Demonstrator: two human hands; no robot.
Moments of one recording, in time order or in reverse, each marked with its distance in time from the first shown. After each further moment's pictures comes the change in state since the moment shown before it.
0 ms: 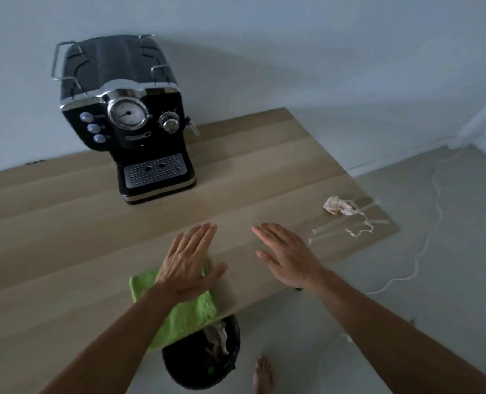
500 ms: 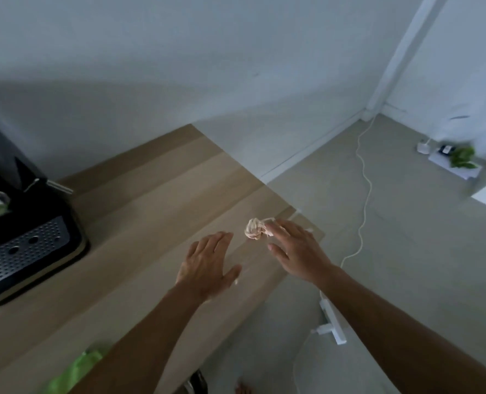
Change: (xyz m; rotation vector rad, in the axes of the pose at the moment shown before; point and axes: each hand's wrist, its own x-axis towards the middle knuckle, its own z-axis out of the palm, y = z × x) left_hand 0.178 0.154 0.051 0.088 -0.169 0.247; right_hand -0.039 0.181 -0.058 0.025 0.246 0.371
